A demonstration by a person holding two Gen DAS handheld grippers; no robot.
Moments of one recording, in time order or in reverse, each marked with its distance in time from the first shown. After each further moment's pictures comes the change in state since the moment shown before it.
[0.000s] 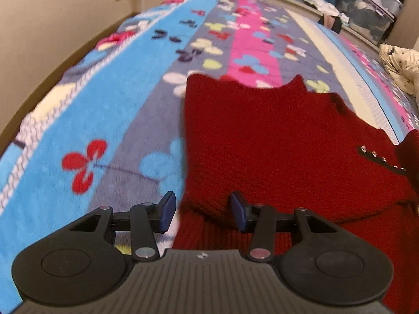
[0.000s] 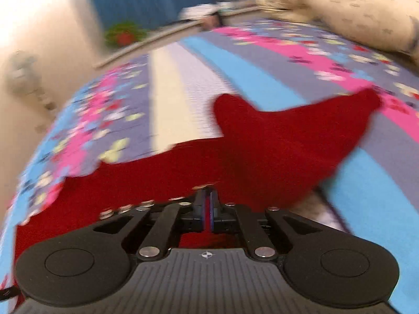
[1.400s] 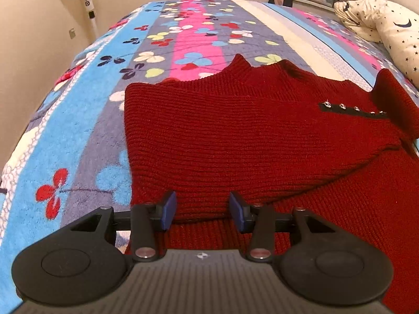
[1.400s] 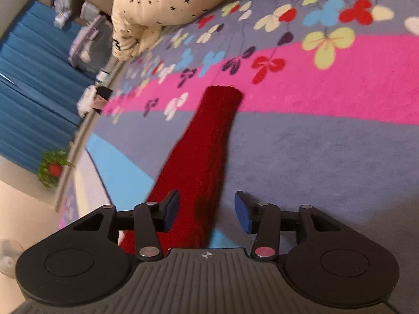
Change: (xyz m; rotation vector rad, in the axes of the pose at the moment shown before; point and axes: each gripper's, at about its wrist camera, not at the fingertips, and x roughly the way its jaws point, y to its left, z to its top) left arm -0.002 -0.056 -0.022 0.289 -0.055 -0.026; right arm 0.029 -0.260 0.033 0.824 -0.231 -0.091
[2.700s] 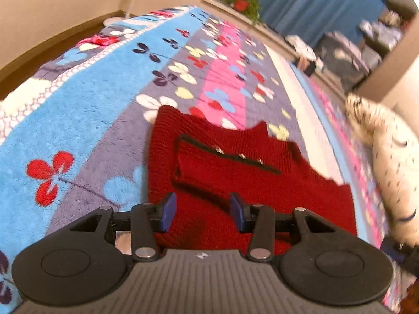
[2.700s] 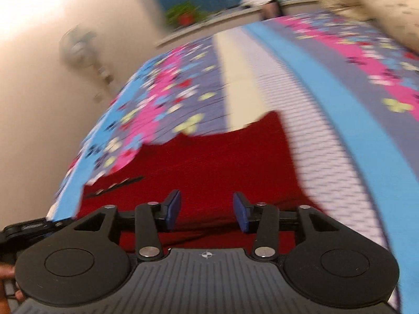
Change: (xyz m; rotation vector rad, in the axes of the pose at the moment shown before) left arm -0.012 0.087 0.020 -0.498 -0.076 -0.232; right arm -0.163 0.143 -0.193 -0.808 0.269 0.229
